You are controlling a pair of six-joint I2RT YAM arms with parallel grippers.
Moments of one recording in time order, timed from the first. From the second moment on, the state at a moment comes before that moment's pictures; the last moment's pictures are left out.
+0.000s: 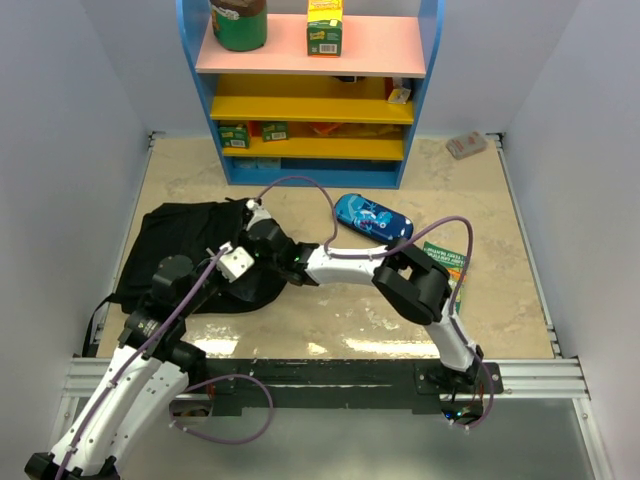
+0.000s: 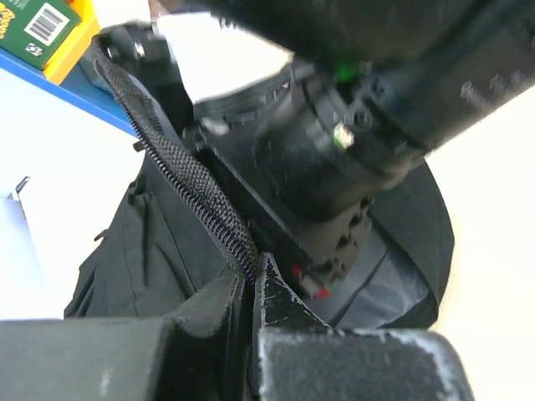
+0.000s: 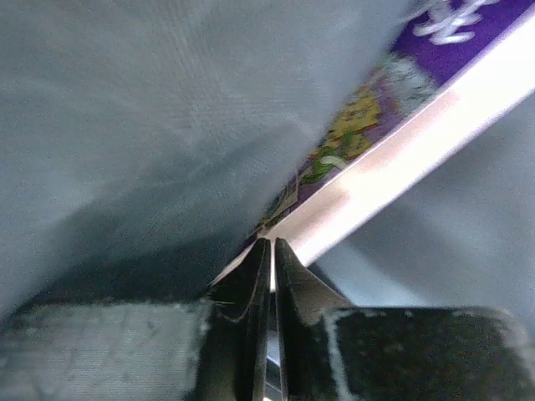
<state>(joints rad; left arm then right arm) -0.39 0.44 0.51 -0.44 0.09 0.55 1.07 2.16 1.50 0.26 -0.06 0.94</state>
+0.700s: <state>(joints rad) -0.39 0.44 0.51 -0.44 0.10 0.56 1.03 2.20 1.51 0.14 0.08 0.89</state>
